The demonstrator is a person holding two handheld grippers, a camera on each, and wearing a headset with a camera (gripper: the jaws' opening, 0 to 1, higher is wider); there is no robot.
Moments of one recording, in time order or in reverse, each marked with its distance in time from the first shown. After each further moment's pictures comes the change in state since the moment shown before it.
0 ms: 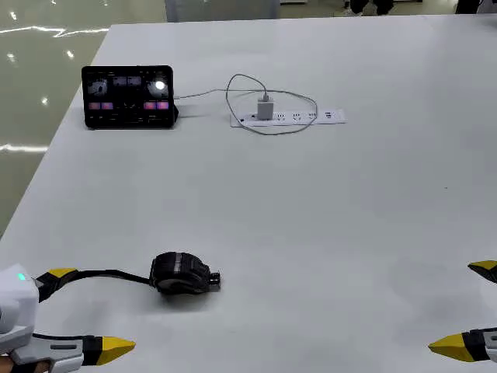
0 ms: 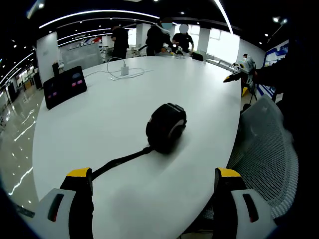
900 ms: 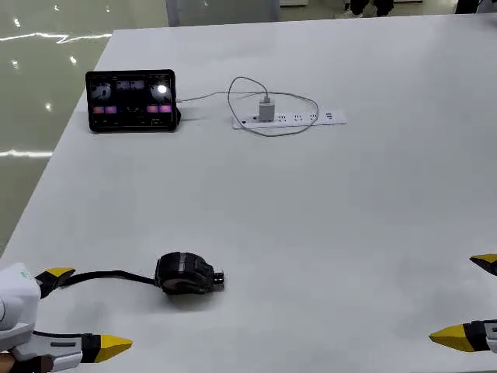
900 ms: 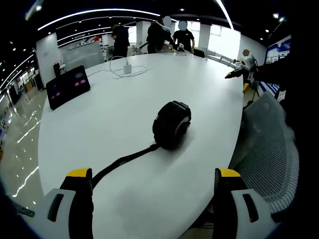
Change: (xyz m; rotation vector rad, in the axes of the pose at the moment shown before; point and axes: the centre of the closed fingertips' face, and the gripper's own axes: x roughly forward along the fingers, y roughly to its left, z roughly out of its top) left arm -0.010 0.011 0.002 0.031 0.018 0.032; right arm 0.003 -0.007 0.002 0.004 -0.043 -0.016
